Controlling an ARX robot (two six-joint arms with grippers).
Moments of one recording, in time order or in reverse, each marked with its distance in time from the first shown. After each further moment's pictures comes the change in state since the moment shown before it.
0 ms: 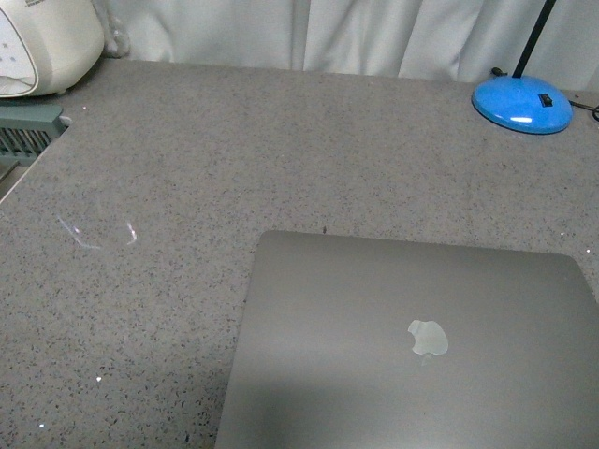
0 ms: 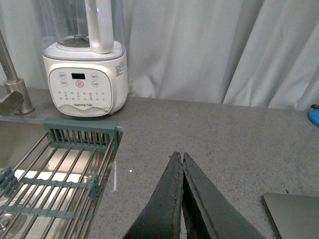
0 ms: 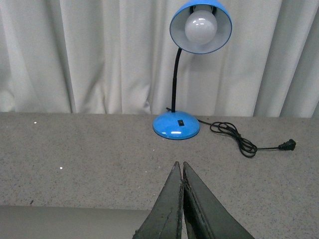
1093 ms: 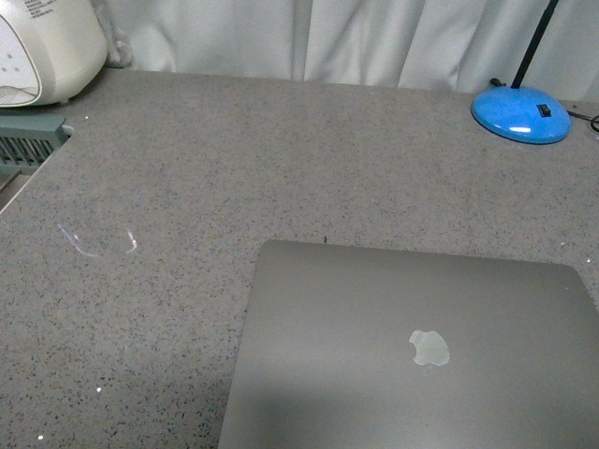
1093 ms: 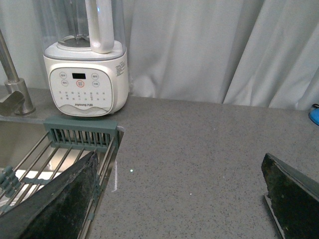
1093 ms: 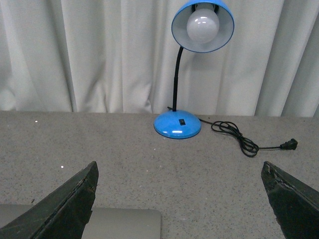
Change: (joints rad) left arm 0.001 0.000 0.000 0.000 0.000 0.003; right arm 0.000 0.000 0.000 0.000 -0.002 0.001
